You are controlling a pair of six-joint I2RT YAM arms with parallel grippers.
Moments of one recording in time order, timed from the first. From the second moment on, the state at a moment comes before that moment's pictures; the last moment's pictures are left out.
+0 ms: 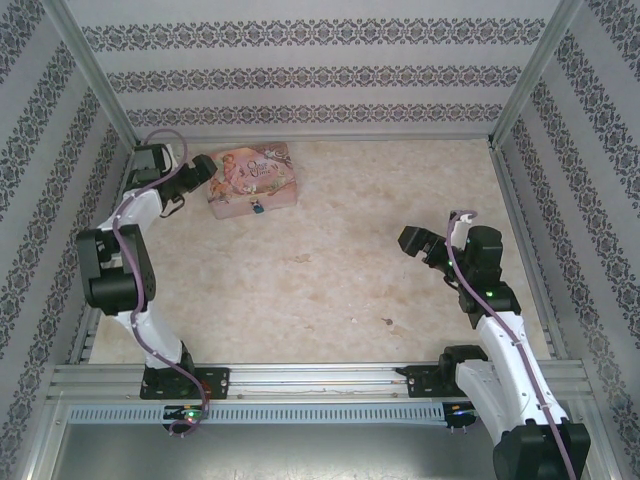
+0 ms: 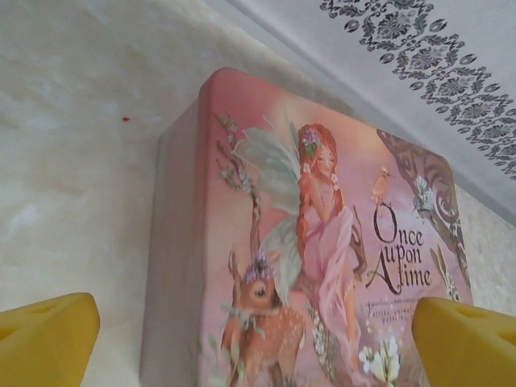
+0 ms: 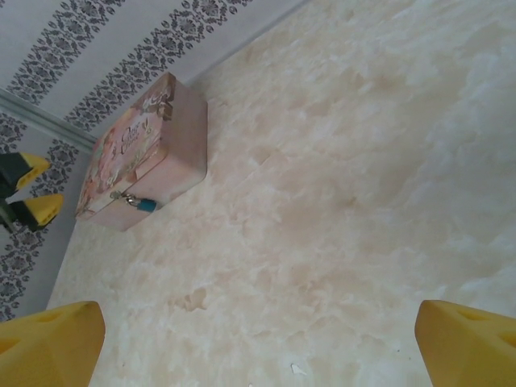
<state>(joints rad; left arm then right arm) 0.22 1.85 1.32 -0.20 0.43 -0.48 0.01 0.75 0.52 -0.26 -0.46 0.57</state>
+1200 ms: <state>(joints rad) 0.08 2.18 1.72 -0.63 0.64 -0.08 0.02 0.86 0.55 -0.27 -0.54 0.52</state>
